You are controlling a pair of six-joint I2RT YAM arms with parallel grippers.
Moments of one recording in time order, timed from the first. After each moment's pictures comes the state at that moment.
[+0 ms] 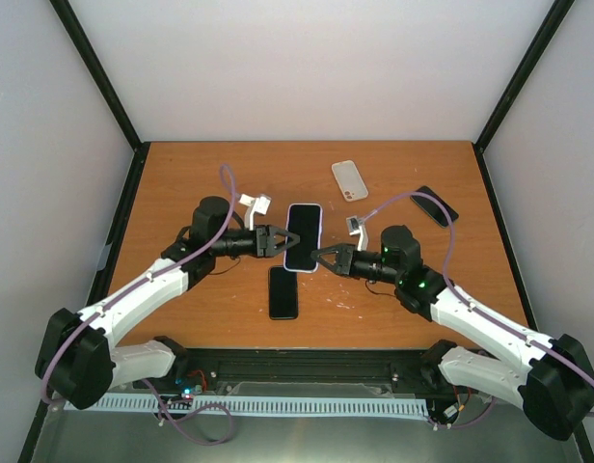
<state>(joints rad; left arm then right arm) -0.52 1.18 0.75 0.05 0.76 -0.67 0.67 1.00 0.57 0.16 -0.55 0.96</state>
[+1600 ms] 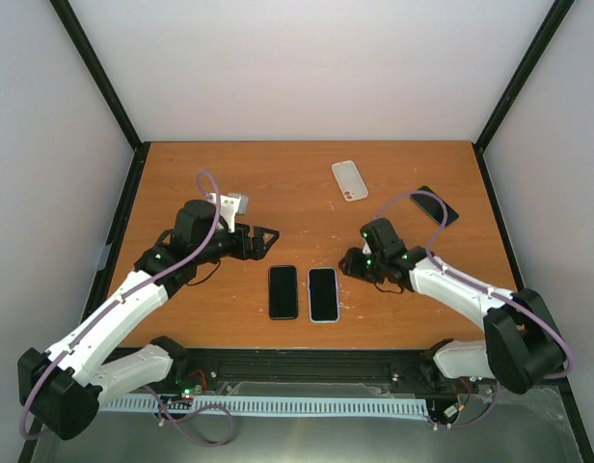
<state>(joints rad) -0.51 1.00 0.83 -0.36 0.30 -0.42 0.56 1.28 0.66 -0.34 -0.22 0.74</state>
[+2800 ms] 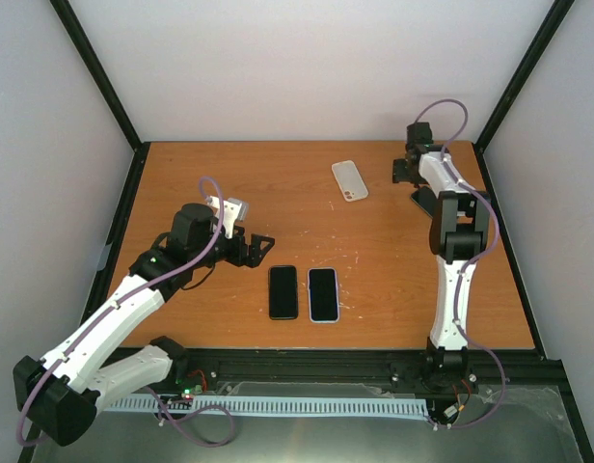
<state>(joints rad) -0.51 0.95 0.83 -0.45 0.26 -0.26 0.04 2.32 1.97 -0.67 0.17 0.07</state>
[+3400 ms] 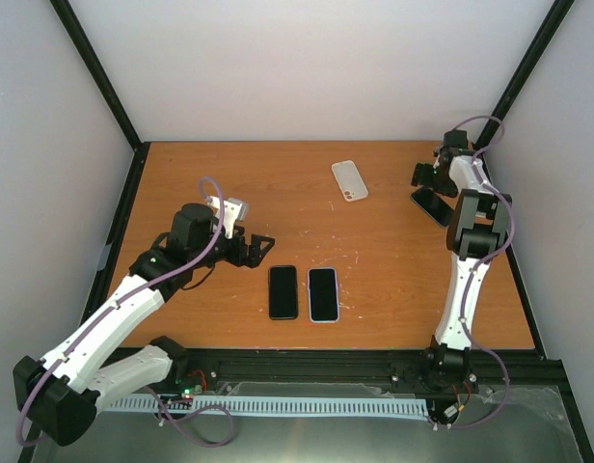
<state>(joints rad) -0.51 0.95 0.83 -0.45 0.26 -0.26 -0.16 2.38 2.00 -0.74 -0.11 0.11</state>
